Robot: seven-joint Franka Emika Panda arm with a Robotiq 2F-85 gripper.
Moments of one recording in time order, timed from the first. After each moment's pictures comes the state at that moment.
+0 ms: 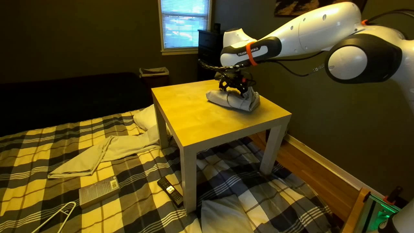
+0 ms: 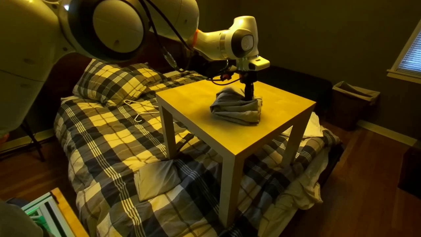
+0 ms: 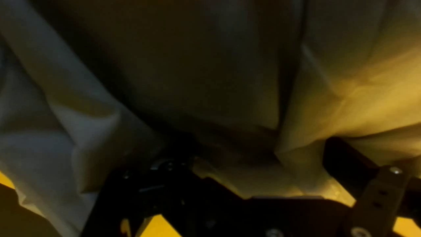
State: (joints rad) arm 0.02 0.73 -0.17 -1.22 -0.14 2.00 1.09
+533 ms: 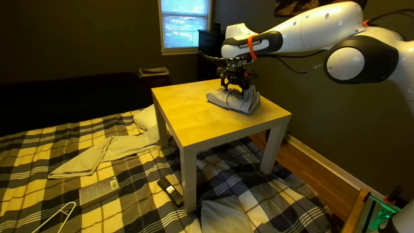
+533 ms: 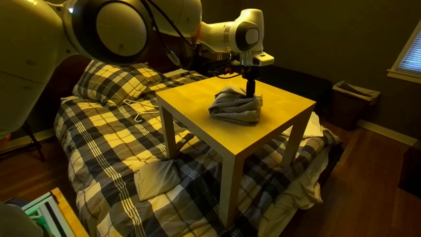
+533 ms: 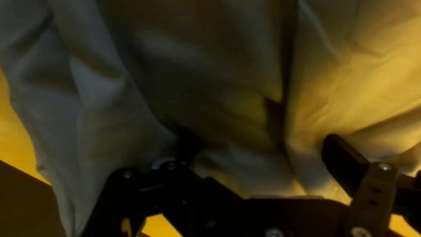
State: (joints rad) arm 0.00 0.74 -0.17 -1.13 -0.08 1.89 1.04
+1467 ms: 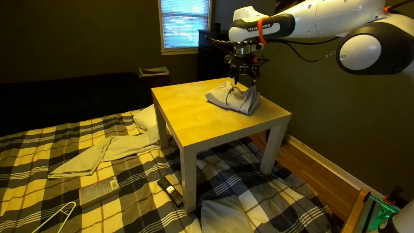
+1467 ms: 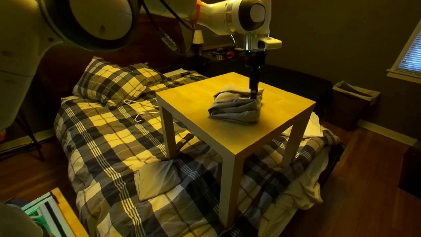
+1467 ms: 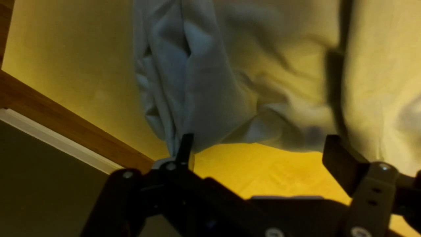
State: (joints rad) arm -0.01 0.65 -0.19 -1.14 -0.10 1.74 1.04
